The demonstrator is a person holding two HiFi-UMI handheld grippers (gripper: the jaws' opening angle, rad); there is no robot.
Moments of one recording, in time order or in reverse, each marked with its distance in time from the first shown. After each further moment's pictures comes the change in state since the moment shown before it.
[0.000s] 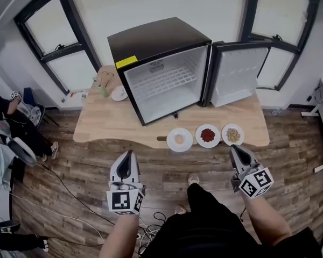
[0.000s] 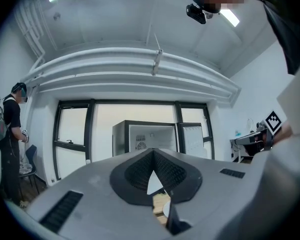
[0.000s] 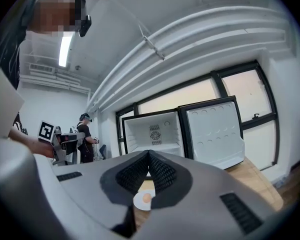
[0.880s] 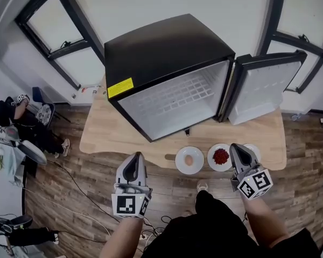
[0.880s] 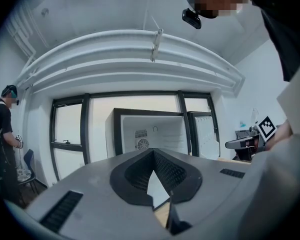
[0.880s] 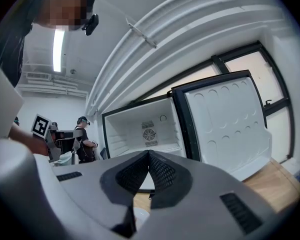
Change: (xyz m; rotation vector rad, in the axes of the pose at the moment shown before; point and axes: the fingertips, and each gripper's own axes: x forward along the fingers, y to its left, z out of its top) left arm 0.136 0.016 -0.013 0.042 0.083 0.022; right arm 0.153 -0.077 -0.011 0.058 0.007 0.065
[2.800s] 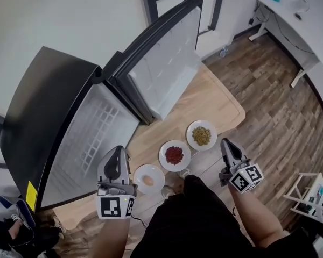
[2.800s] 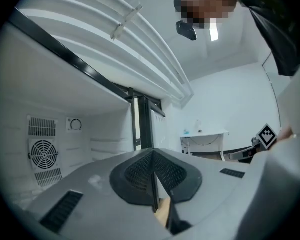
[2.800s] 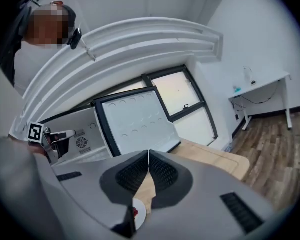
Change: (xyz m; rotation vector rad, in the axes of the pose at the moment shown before) left arm 0.203 -0.175 -0.005 0.029 -0.067 -0.701; right arm -0.159 -0.125 -0.076 0.297 -0.152 -0.727
